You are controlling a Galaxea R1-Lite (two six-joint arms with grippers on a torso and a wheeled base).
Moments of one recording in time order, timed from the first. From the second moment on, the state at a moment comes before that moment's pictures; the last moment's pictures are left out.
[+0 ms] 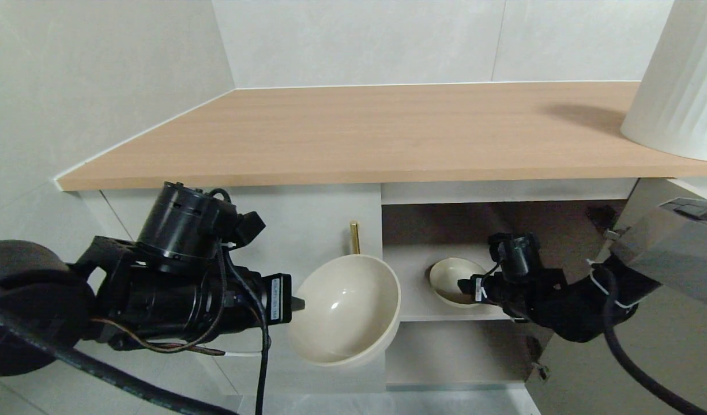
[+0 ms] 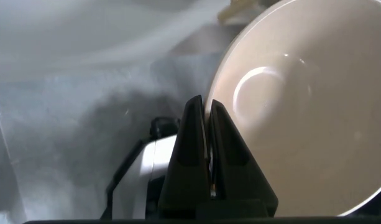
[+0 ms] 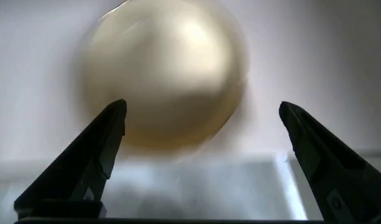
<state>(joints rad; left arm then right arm) -0.52 1.61 -0.90 0.06 -0.10 -0.52 0.42 2.17 -0.95 -0.60 -0.28 0.34</state>
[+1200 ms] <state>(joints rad) -0.68 1.87 -0.90 0.07 0.15 -0.52 0.81 1.75 -0.84 -0.18 -0.14 0.31</state>
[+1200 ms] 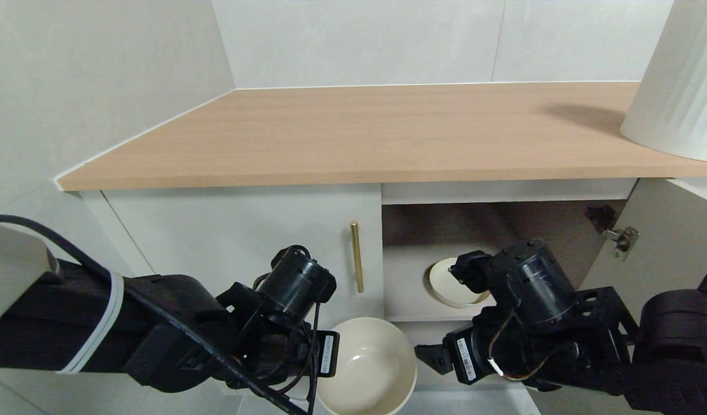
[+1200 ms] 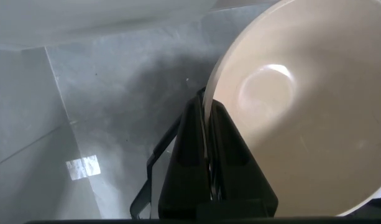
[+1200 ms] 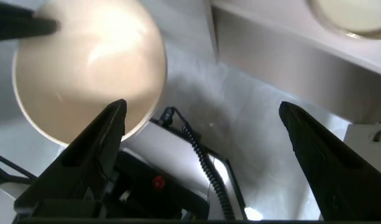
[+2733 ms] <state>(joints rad) -0.74 1.80 -0.89 0.07 0.15 -0.52 0.83 1.84 -0.85 -0.23 -0.15 0.33</state>
